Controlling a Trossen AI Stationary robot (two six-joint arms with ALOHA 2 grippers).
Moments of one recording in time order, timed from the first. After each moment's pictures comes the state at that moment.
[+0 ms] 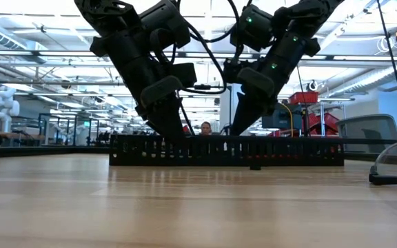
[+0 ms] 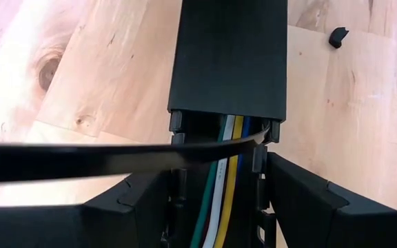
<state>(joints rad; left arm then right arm) -0.01 1.73 0.96 -0.18 -0.11 -0.23 -0.09 1.68 0.97 -0.27 0.04 0.22</state>
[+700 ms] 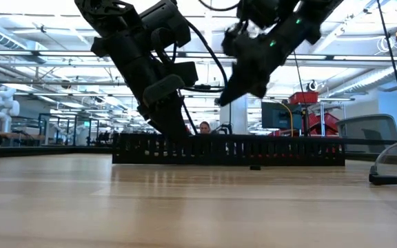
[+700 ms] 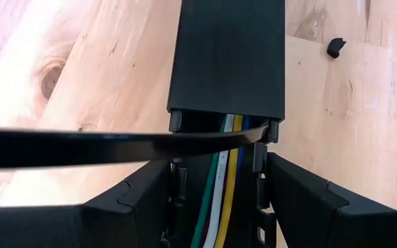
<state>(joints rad) -0.01 1.73 0.96 -0.16 -0.11 -0.23 -0.08 1.59 0.97 -0.14 0.02 0.20</state>
